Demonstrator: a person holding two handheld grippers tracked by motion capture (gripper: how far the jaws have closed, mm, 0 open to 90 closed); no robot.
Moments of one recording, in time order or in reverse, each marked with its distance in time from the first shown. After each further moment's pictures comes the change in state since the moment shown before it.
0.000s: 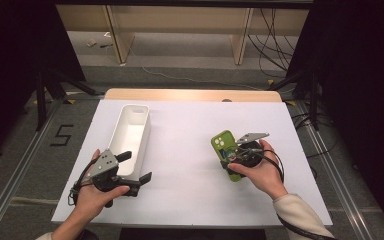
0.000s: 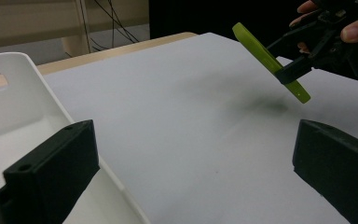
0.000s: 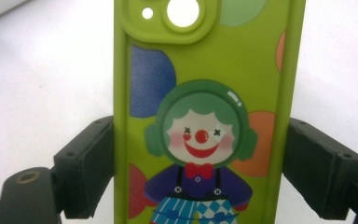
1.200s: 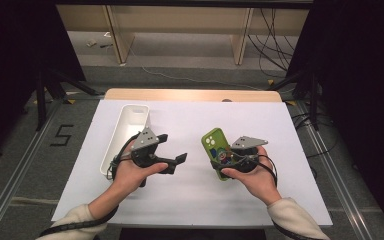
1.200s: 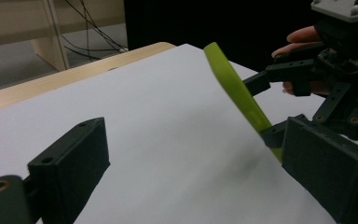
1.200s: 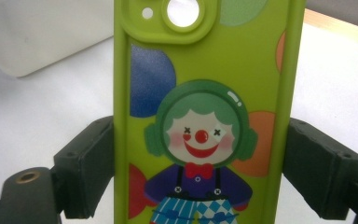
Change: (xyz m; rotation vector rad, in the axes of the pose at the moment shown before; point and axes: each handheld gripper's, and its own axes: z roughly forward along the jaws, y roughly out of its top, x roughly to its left) left arm -0.033 0.060 0.083 0.032 -0.082 0.009; right arm 0.024 0.001 -0.001 -0.196 0.068 -0.051
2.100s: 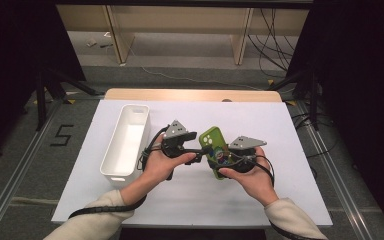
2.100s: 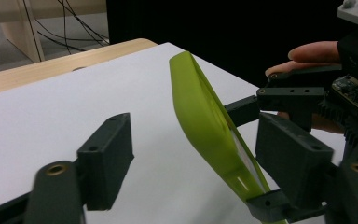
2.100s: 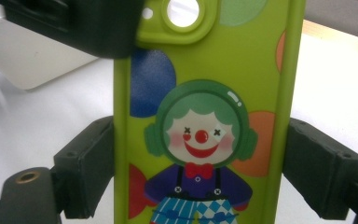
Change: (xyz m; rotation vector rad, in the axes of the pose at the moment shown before) left arm -0.020 0.014 0.067 0.035 -0.046 -0.068; right arm 0.006 0.003 0.002 -0.039 0.007 0.003
